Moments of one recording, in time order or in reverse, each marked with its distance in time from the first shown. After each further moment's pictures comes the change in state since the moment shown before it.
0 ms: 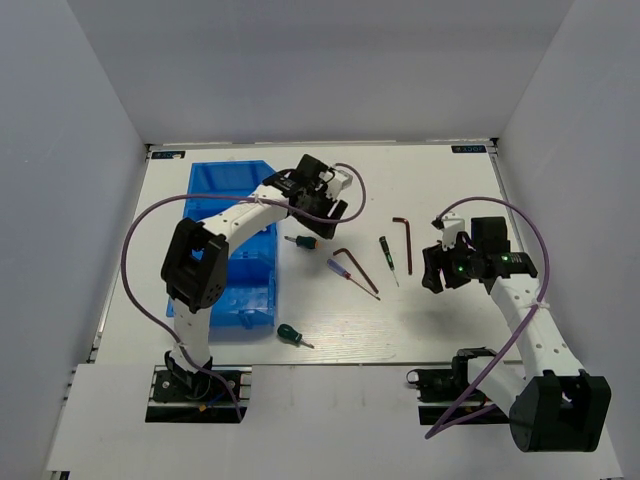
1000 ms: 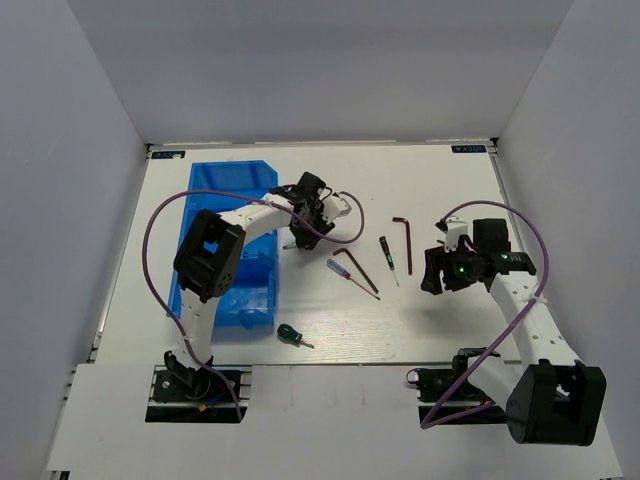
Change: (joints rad) left arm 0.030 0.120 -0.089 0.053 -0.029 0.400; right arm -0.042 0.036 -0.029 0.006 -0.041 0.055
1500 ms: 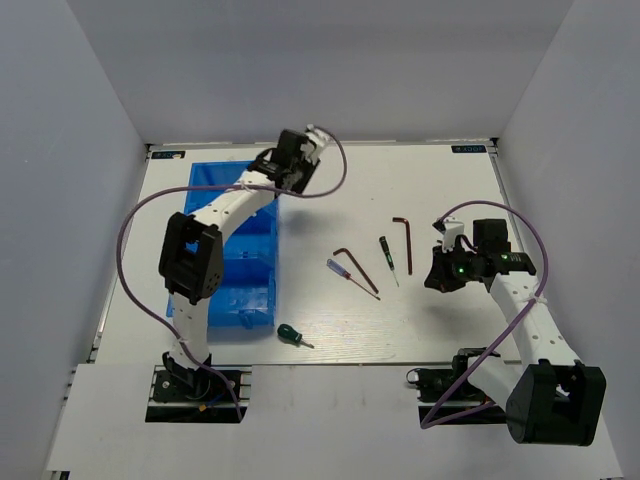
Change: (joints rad) left arm 0.071 -0.066 0.187 0.134 -0.282 -0.200; right arm -0.003 0.000 -0.002 0.002 -0.113 -0.016
